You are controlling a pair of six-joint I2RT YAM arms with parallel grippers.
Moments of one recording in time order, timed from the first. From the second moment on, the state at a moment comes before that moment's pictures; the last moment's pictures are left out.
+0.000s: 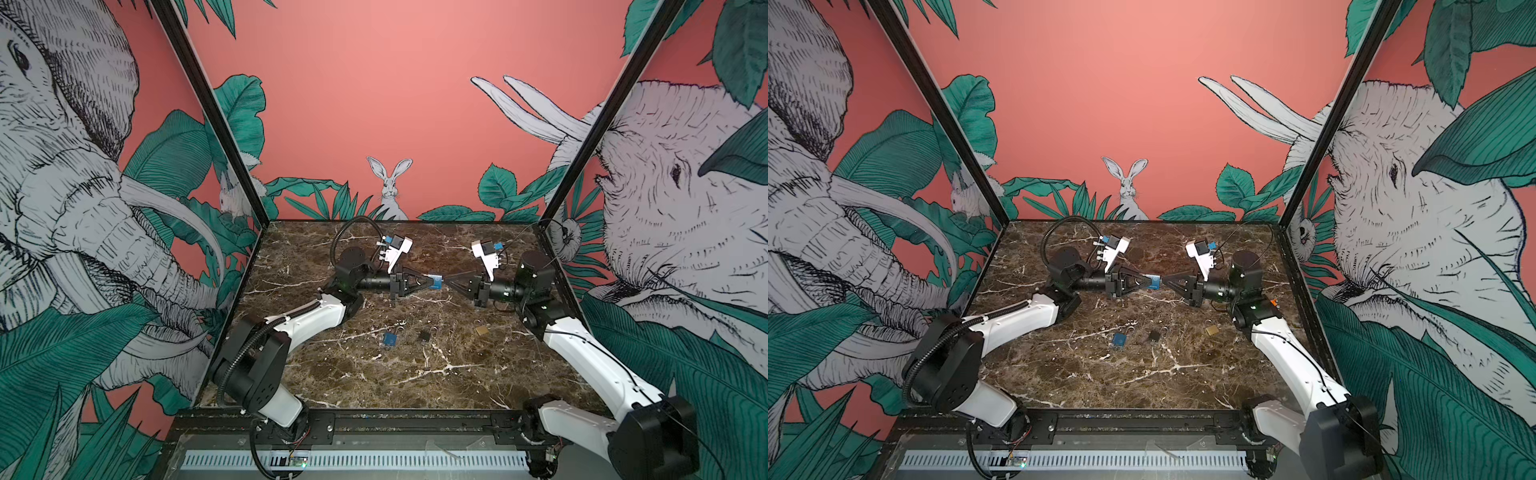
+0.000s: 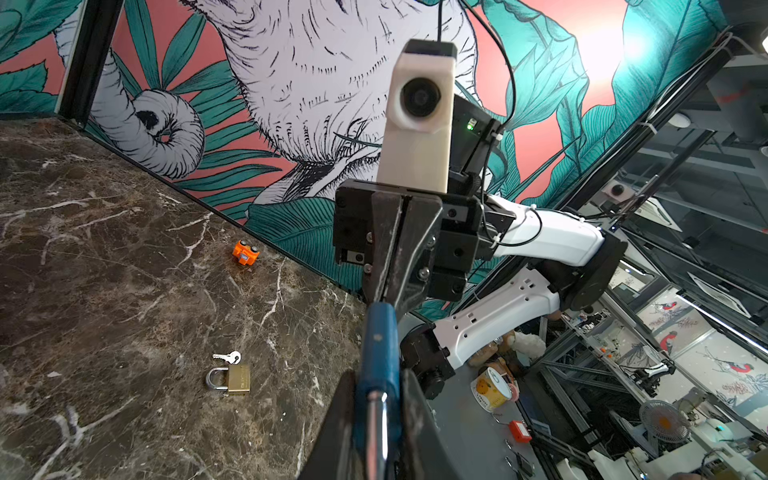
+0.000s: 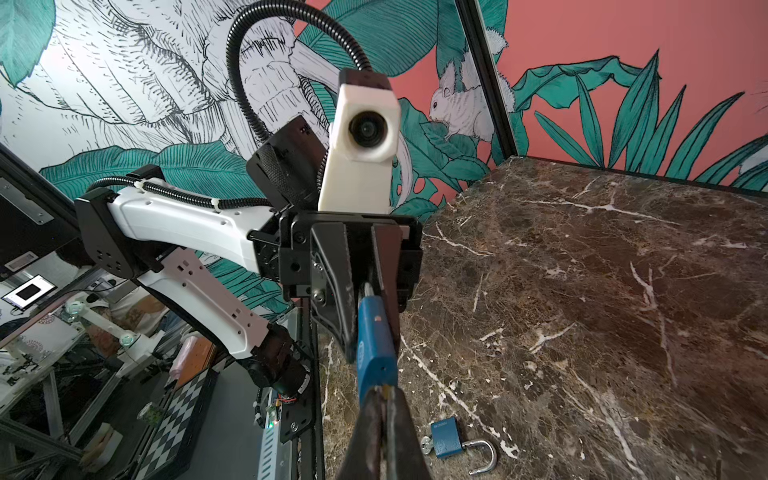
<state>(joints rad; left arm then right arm) -0.59 1.54 0.91 0.76 1.07 -0.71 0.27 1.13 0.80 0.15 -1.09 0.34</state>
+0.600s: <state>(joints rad) -0.61 1.59 1.07 0.22 0.87 -0.37 0.16 1.06 0.70 -0.03 -0.73 0.44</state>
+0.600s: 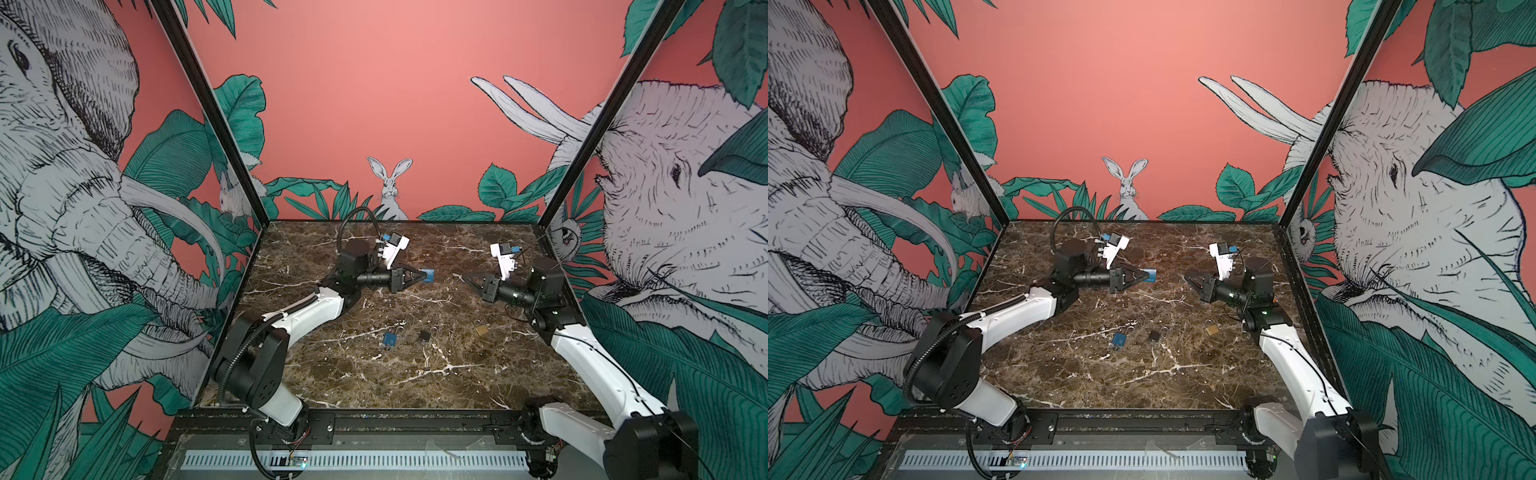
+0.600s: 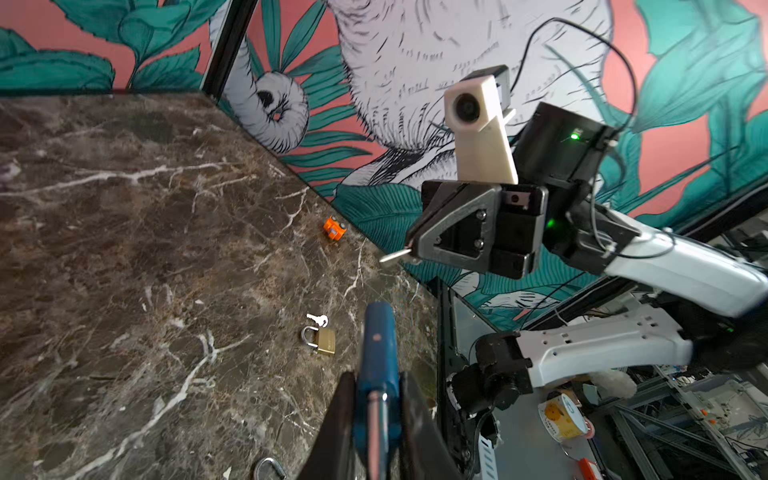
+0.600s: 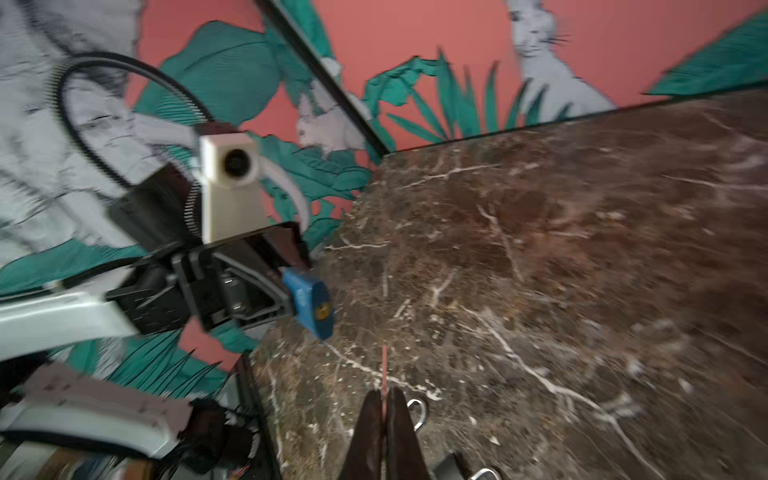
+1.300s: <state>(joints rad) -0.83 2.29 1.80 -0.78 0.81 0.27 0.27 1.17 0.39 0.06 -0.25 0.68</state>
